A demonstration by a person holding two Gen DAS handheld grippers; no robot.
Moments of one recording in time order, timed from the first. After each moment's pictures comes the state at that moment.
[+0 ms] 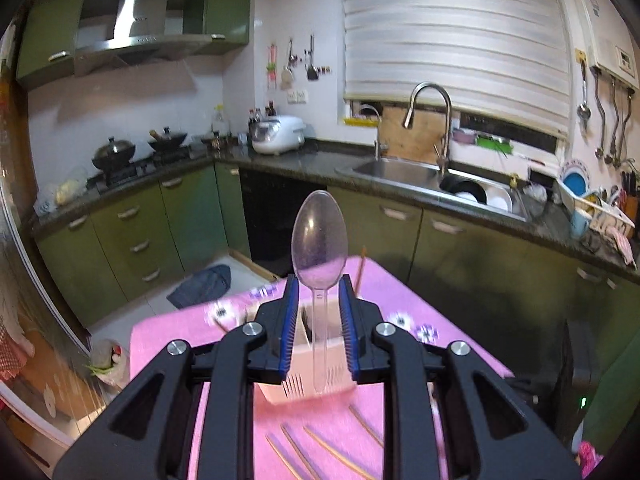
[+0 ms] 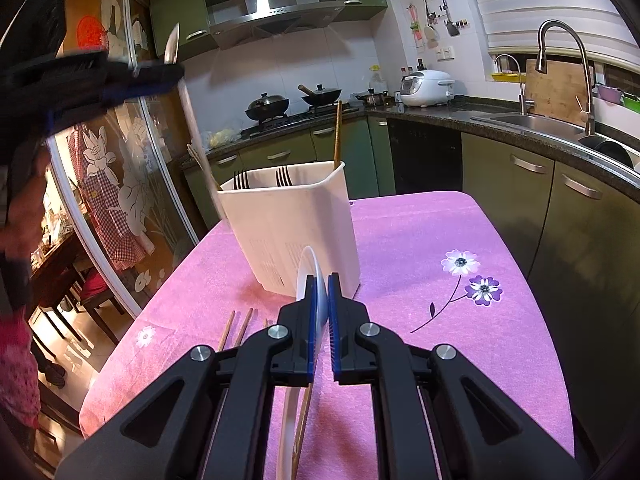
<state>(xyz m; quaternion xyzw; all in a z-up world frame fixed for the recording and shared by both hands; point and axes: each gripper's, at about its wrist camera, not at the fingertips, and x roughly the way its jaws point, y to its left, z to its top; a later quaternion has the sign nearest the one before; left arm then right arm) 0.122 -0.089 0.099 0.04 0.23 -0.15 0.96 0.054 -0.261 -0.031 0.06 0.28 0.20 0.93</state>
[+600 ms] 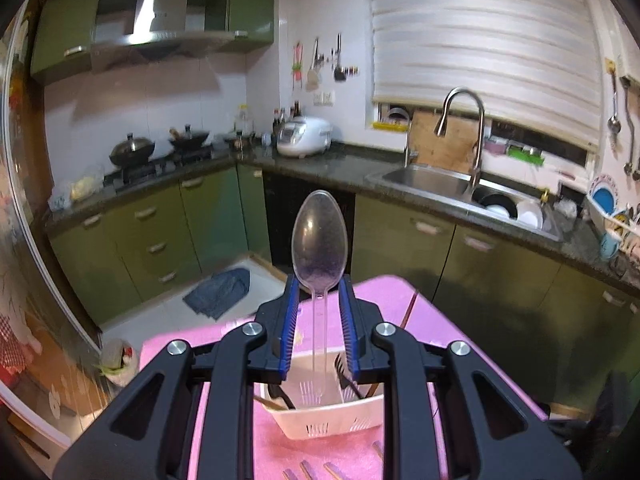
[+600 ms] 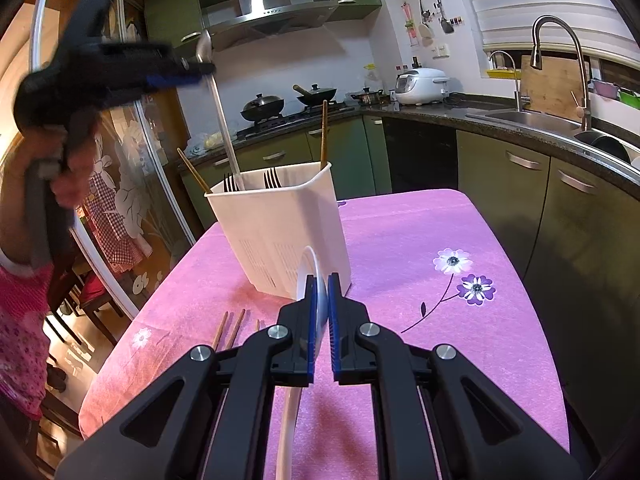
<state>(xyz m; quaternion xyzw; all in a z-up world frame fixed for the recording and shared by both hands) 0.186 -0.090 0.090 0.04 0.24 -0.11 0.96 0.056 -0.270 -0.030 0.07 0.29 0.20 0.93</state>
